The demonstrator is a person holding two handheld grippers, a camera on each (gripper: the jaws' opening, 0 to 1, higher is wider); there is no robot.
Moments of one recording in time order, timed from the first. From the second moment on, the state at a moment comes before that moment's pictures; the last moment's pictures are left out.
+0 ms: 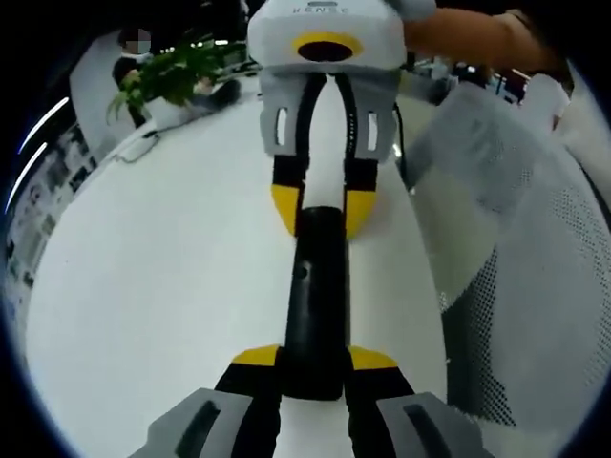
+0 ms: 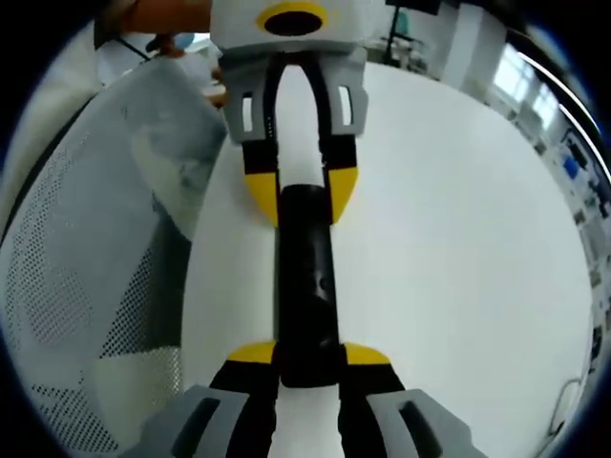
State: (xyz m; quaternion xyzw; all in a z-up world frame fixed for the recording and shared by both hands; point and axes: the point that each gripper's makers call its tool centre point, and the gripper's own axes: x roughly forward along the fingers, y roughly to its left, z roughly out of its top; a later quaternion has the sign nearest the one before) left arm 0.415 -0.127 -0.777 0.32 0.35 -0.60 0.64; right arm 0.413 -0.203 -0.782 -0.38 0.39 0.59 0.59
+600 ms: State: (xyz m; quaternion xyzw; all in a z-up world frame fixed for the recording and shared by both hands) left arm 0.415 -0.126 -0.779 0.32 0.35 -0.60 0.65; right arm 0.412 -0.204 -0.782 -0.39 0.40 0.60 0.58
